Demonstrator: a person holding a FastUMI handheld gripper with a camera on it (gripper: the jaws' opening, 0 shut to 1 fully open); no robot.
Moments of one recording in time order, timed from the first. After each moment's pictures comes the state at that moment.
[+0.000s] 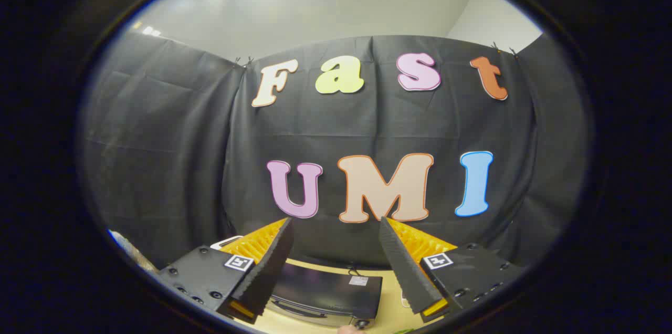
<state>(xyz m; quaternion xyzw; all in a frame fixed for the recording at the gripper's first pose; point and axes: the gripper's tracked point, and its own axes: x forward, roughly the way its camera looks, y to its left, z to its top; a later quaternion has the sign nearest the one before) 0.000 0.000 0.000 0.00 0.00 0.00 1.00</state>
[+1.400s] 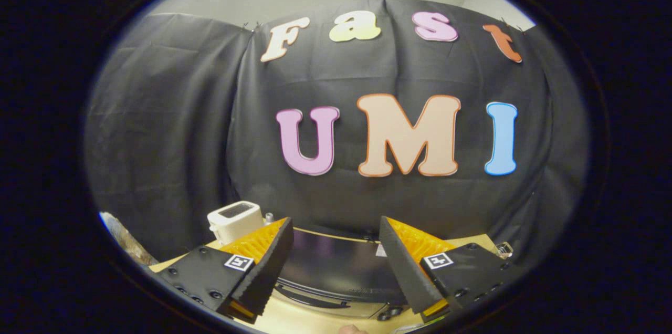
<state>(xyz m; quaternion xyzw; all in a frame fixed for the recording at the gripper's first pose) 0.042 0.043 -0.180 -0.01 0.10 0.02 0.99</state>
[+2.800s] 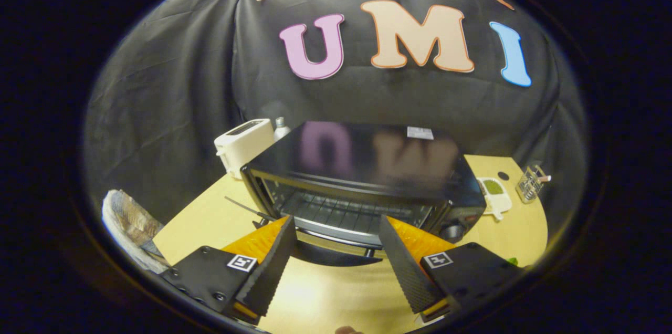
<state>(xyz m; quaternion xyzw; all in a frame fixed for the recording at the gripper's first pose) -0.044 0.069 -0.369 0.03 0.30 0.06 0.95</state>
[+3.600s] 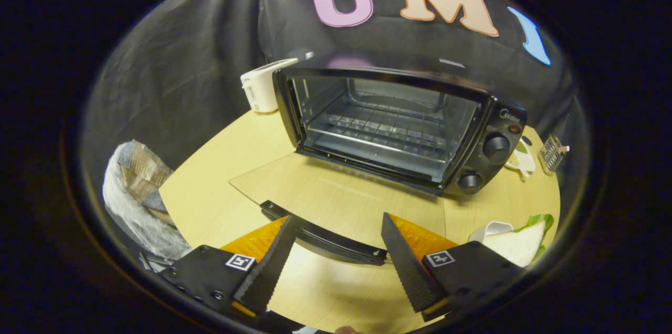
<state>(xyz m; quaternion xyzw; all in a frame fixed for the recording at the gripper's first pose) -0.130 0.093 -0.461 -0.01 0.40 0.12 0.91</state>
